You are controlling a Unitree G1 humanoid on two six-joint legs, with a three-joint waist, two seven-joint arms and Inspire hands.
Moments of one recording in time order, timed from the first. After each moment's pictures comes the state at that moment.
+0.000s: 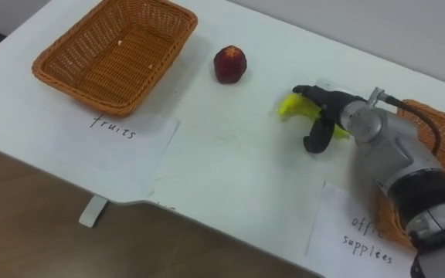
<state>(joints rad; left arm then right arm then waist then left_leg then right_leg) 0.06 0.34 -0.10 1.12 -0.19 0.12 0.10 -0.62 -0.65 0.48 0.63 -0.36 0.17 0.33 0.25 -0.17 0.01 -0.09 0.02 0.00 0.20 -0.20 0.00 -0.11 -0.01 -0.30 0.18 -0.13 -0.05</state>
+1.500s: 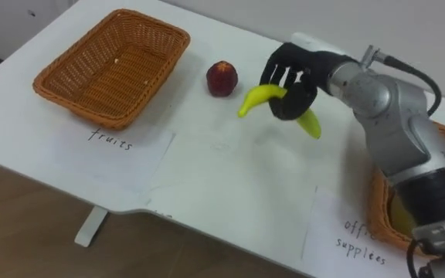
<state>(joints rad) 0.14 0.30 0.14 1.12 -0.07 0.10 0.05 -0.57 -0.66 0.28 0.17 -0.44 0.20 0.48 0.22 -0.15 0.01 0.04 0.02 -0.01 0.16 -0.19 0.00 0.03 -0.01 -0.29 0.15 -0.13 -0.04</state>
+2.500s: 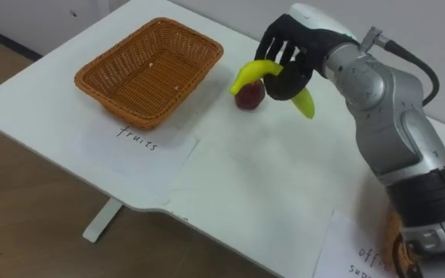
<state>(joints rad) 0.24 0.29 0.17 1.03 0.06 0.16 0.01 -0.57 -0.60 0.25 0.08 -0.50 0.26 0.42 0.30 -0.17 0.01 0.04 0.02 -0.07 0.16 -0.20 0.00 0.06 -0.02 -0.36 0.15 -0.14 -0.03</state>
